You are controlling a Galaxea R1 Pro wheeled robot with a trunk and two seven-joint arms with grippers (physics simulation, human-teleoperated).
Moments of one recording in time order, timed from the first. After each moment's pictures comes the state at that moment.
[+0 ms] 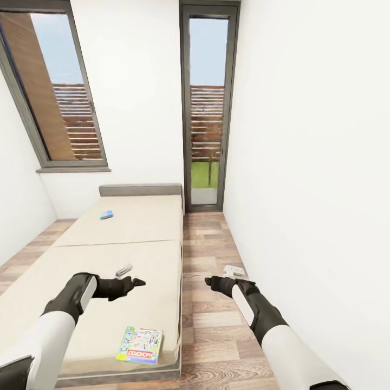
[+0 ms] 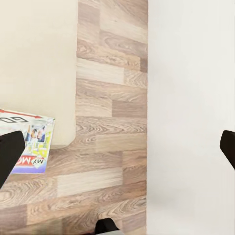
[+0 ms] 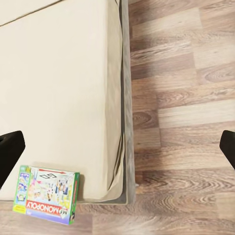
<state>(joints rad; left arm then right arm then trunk) -0.79 0.12 0.32 -0.54 -0.02 0.85 -0.55 -0.70 0.16 0.08 -0.64 -0.29 0.46 -0.01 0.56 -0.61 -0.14</state>
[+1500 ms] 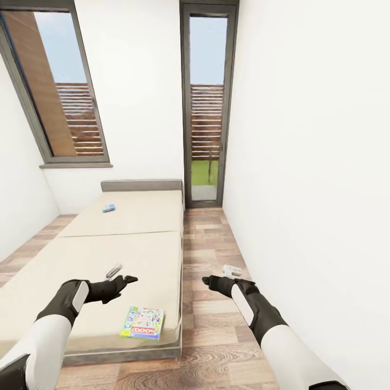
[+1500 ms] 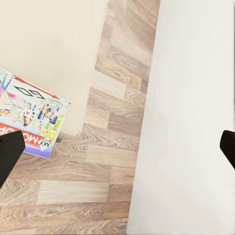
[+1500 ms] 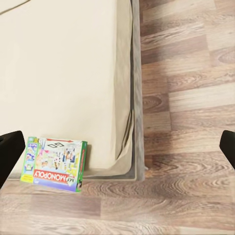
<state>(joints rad) -0.79 0.11 0.56 -0.51 -0.02 0.79 -0.48 -0.70 0.16 0.07 -0.64 -0.31 0.46 0.03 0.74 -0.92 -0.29</state>
